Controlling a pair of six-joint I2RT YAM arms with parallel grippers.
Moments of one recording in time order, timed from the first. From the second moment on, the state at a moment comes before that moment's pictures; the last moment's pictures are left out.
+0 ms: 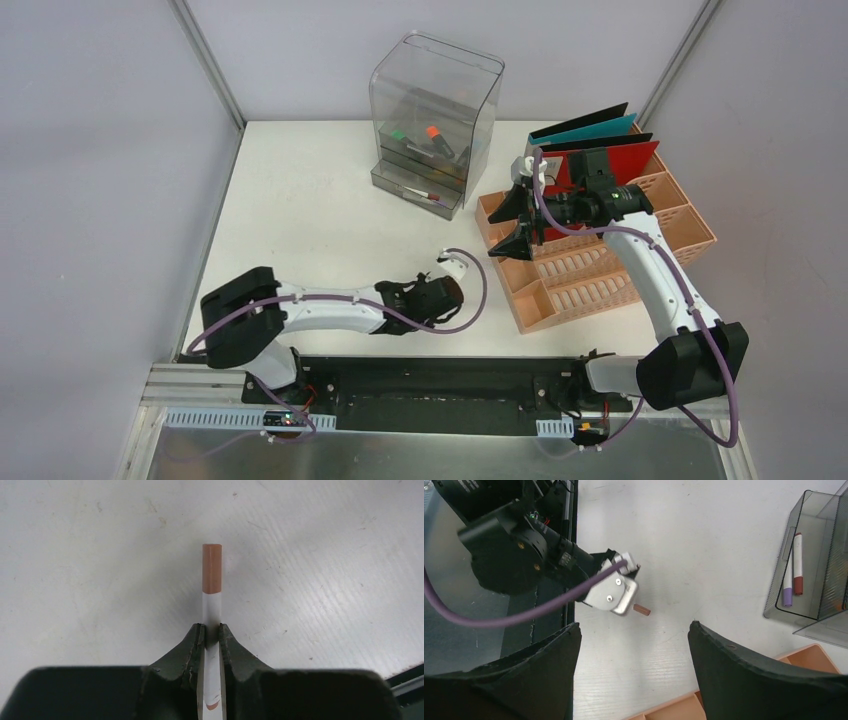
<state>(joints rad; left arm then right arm) -1.21 1.59 0.86 -0.31 -0.47 -0.43 0.25 1.30 1.24 -0.89 -1.17 -0.76</state>
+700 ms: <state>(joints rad) -1.12 0.86 0.44 0.33 -0.34 -0.46 0.25 1.33 1.08 -0.51 -1.27 -0.39</state>
